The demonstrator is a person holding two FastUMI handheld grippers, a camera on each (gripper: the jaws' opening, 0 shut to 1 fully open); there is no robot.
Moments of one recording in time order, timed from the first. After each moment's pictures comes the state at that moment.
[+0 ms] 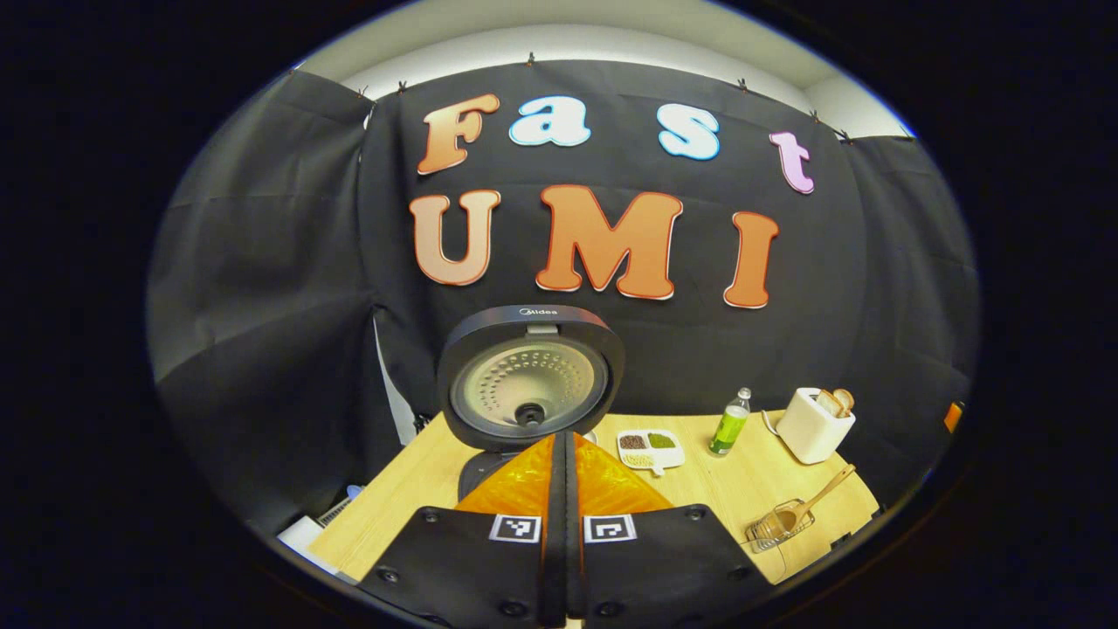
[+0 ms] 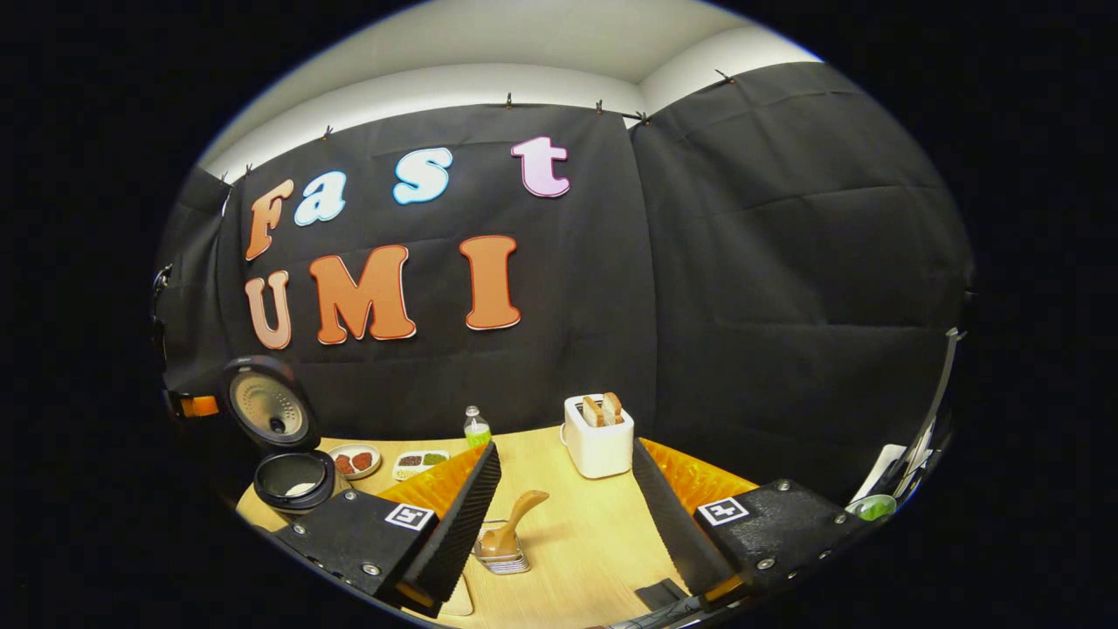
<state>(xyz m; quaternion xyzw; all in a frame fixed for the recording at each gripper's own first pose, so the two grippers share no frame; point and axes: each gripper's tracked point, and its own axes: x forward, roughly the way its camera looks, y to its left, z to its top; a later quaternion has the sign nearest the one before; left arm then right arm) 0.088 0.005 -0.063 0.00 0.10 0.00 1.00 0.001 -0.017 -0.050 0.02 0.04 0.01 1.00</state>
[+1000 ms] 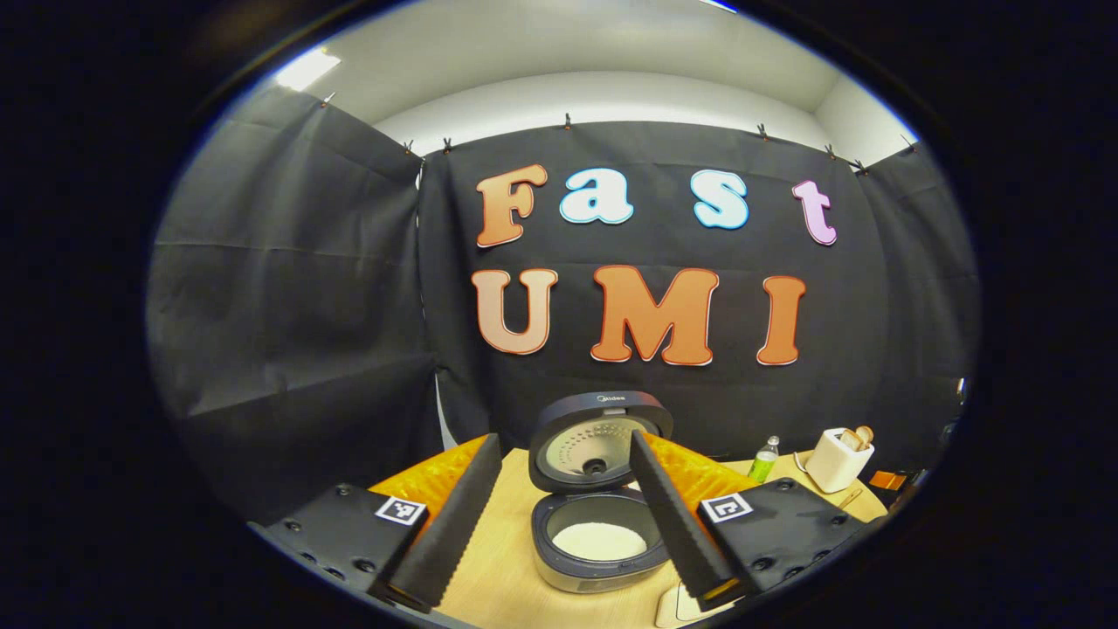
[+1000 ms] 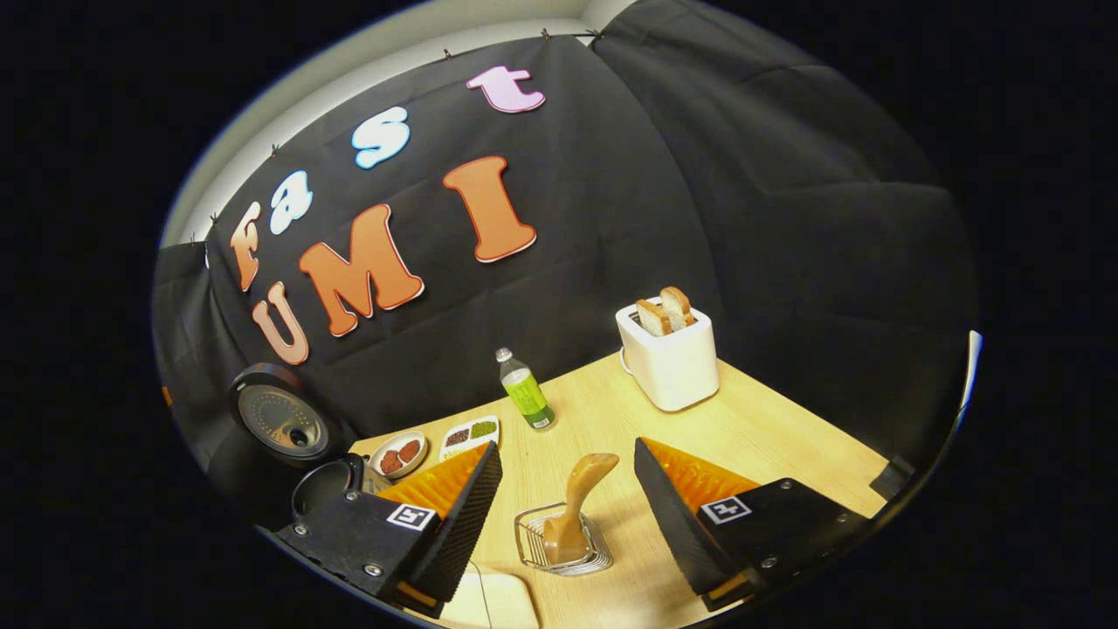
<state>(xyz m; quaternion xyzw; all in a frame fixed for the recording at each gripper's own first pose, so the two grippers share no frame) 0.014 0.067 0.024 0.01 0.01 0.07 1.00 0.112 0.026 -0.193 0.14 0.17 0.06 0.97</state>
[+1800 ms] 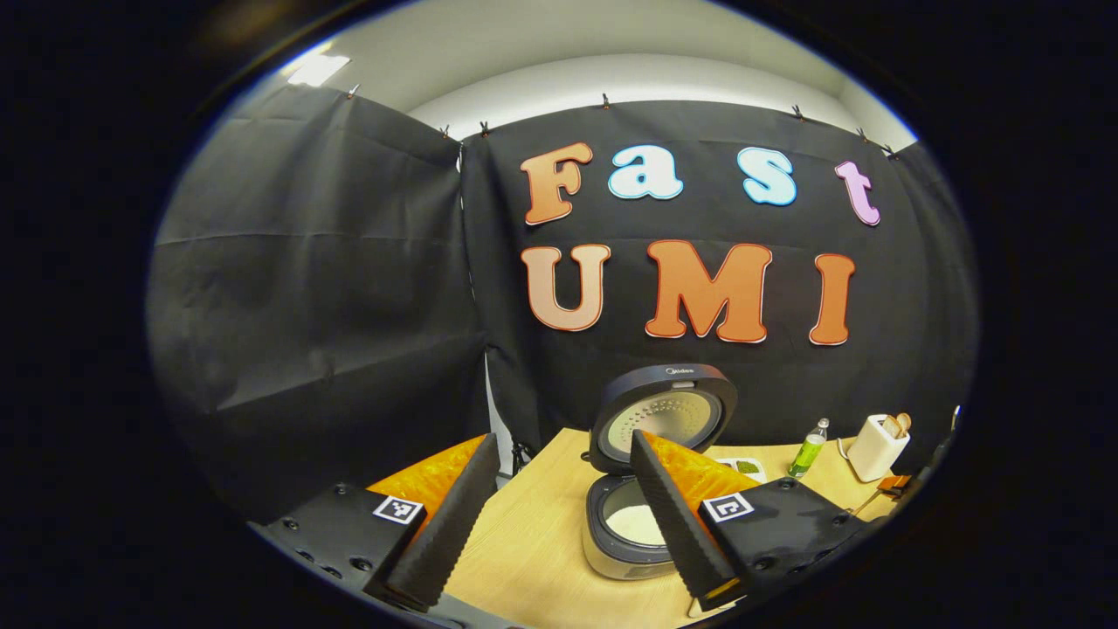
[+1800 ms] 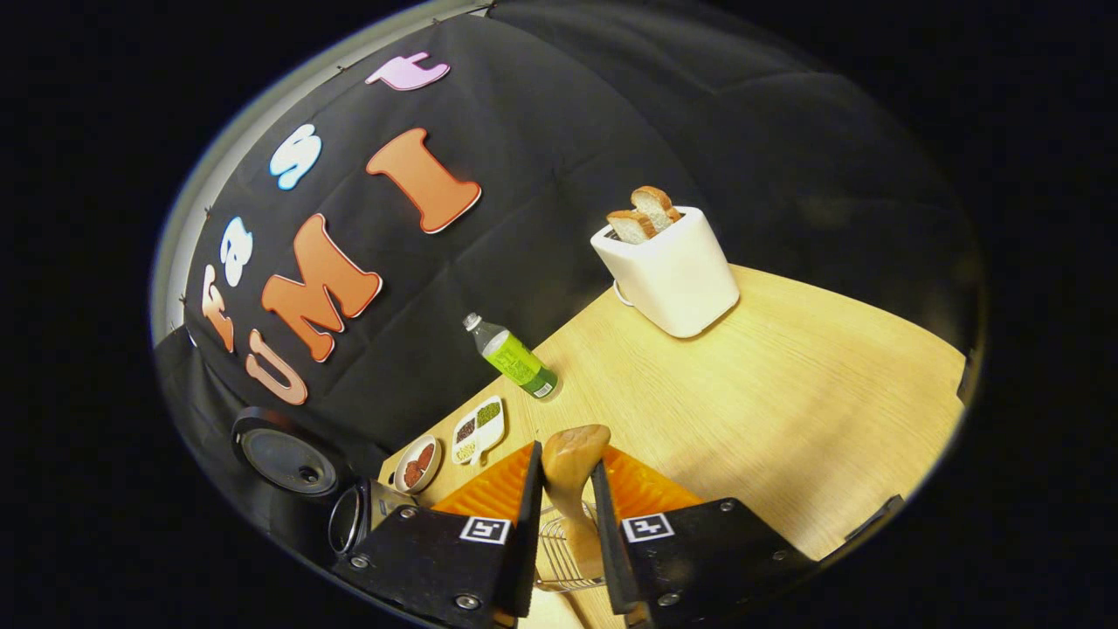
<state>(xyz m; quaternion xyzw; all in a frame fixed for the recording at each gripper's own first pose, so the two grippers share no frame) 0.011 0.116 -0.003 0.01 0.06 0.14 0.99 0.149 0.048 -0.259 0.29 0.25 0.07 0.92</state>
